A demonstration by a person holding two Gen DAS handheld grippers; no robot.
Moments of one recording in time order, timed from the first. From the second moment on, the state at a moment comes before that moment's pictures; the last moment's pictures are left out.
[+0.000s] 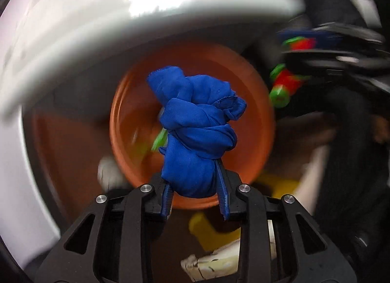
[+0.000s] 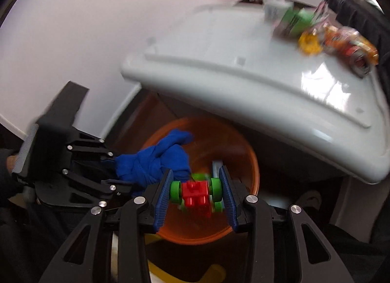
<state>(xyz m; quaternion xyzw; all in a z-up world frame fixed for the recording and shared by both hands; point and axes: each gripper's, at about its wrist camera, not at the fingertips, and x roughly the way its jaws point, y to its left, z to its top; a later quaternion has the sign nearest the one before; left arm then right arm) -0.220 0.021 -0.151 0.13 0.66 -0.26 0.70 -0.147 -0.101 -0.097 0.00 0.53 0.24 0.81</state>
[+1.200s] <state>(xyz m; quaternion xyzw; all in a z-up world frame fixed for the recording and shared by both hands) -0.024 0.023 -0.014 0.10 0.43 -0.17 0.88 0.087 -0.196 -0.083 -0.05 0.45 0.16 0.88</state>
